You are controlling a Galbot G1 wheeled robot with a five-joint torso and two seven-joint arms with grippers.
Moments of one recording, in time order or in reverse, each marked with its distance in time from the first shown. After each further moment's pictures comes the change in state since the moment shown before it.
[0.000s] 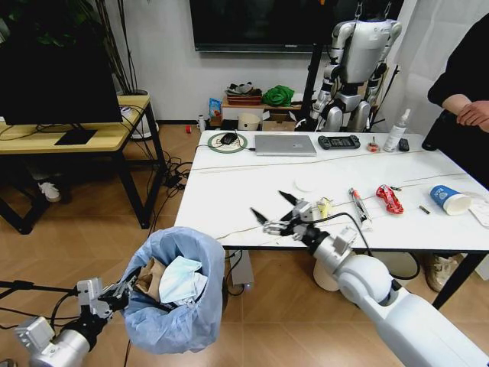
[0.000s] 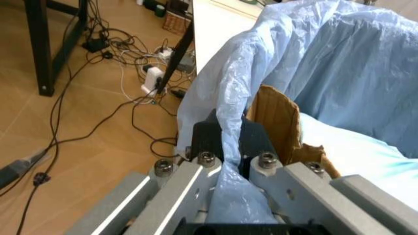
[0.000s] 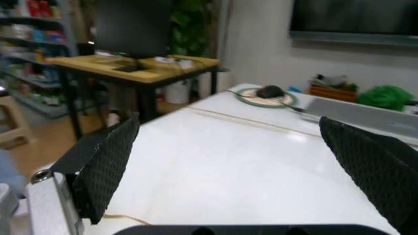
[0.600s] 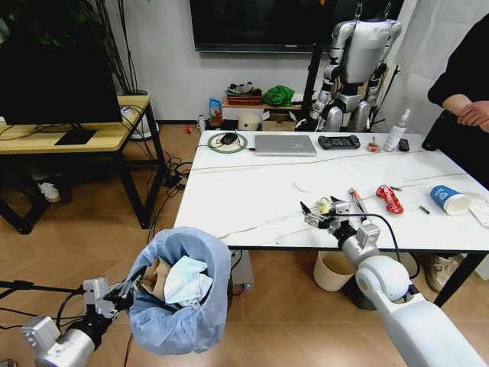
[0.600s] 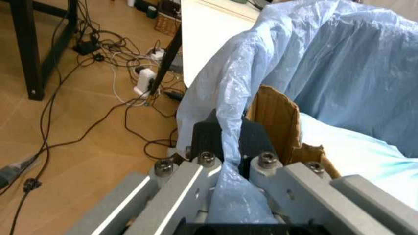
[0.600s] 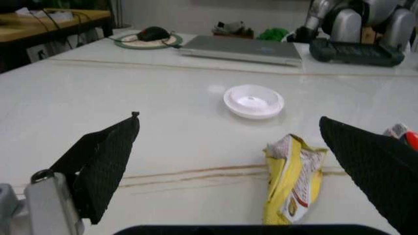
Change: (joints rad) left arm -0.005 -0.011 0.019 -0.008 0.030 -0.006 0.022; right arm -0.030 0.099 0.153 -0.143 -0.063 -0.143 0.157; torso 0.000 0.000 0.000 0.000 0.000
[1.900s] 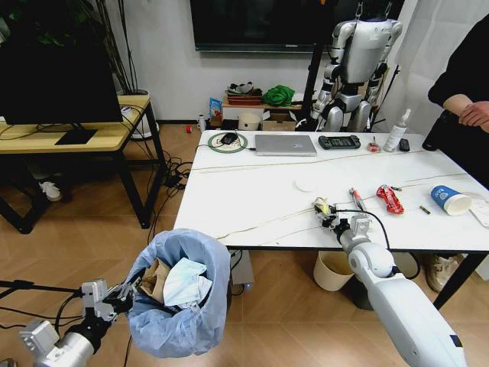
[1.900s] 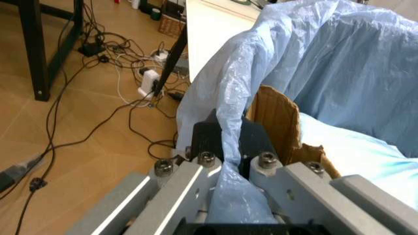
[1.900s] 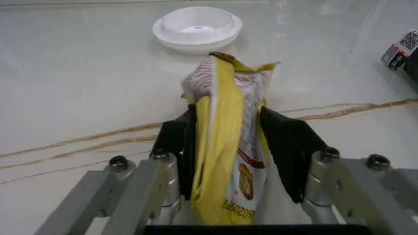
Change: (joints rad) left arm 0.007 -0.021 -0.009 0.007 0.017 -0.011 0.012; right arm 0.189 0.050 -0.045 -0.319 0.034 -0.046 -0.006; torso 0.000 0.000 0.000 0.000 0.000
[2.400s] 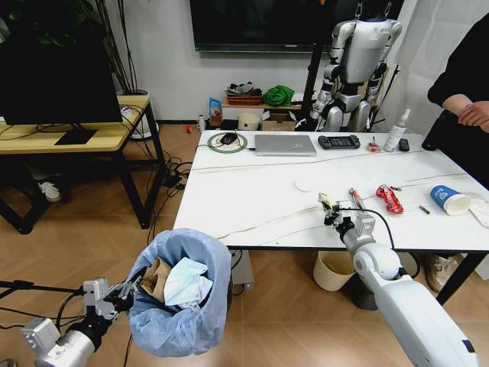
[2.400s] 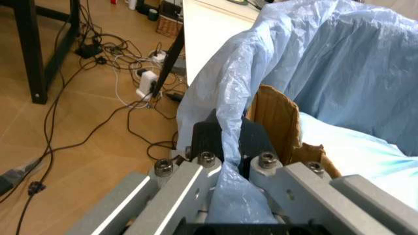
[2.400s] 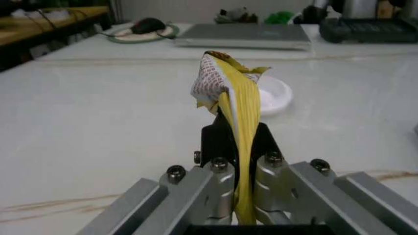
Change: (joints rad) left arm -0.011 0.023 0.003 0.005 -0.008 0.002 -0.005; right arm -0.058 -0.083 -0.048 0.204 0.088 0.069 -0.004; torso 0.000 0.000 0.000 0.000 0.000
